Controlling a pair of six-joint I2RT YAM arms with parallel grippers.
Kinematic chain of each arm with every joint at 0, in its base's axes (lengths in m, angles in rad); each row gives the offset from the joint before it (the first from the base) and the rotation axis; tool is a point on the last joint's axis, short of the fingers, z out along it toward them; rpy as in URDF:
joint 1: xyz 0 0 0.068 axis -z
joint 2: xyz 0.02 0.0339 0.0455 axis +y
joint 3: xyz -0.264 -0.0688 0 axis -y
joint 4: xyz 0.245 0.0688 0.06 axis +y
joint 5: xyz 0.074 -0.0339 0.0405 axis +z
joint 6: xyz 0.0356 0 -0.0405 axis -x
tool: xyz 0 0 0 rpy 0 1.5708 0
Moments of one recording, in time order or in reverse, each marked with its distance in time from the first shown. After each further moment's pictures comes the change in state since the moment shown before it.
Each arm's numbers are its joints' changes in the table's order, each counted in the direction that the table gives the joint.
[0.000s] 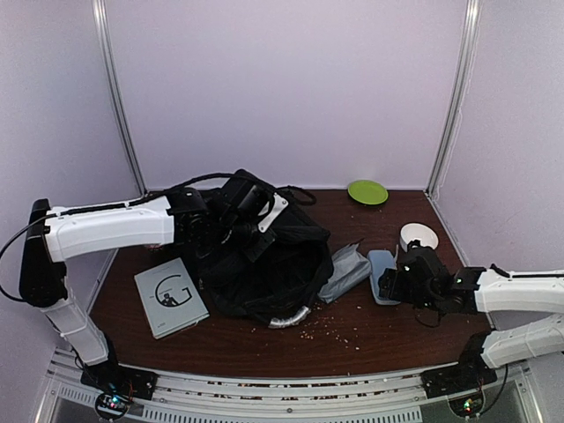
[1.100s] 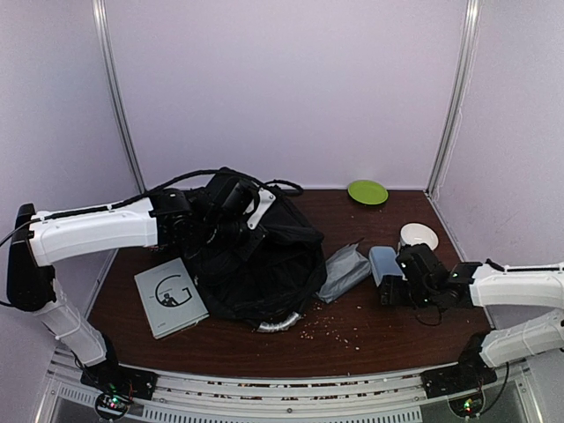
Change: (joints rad) left arm -0.016 -0.089 -0.074 -0.033 -0.036 0.066; right arm 0.033 0.089 0.035 0.047 0.132 0.085
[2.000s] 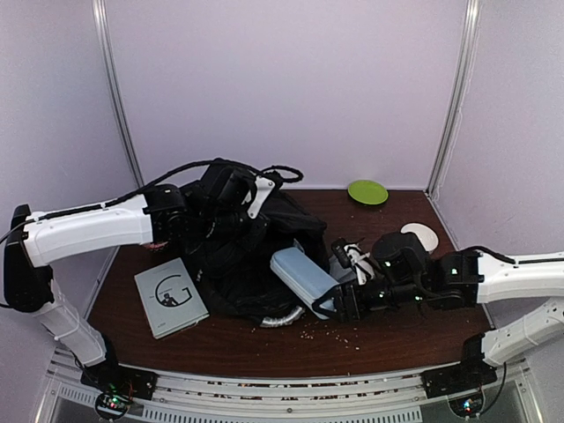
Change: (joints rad) left arm 0.010 -0.016 0.024 -0.060 0.015 0.003; right arm -0.412 -0.027 0.288 -0.008 0.330 0.101
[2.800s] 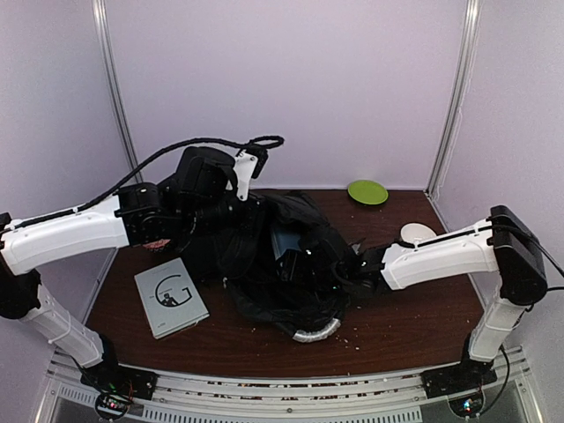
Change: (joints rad) left arm 0.044 -0.116 -0.021 -0.112 0.005 0.193; right arm 0.068 0.594 0.286 -0.310 -0.358 -0.311
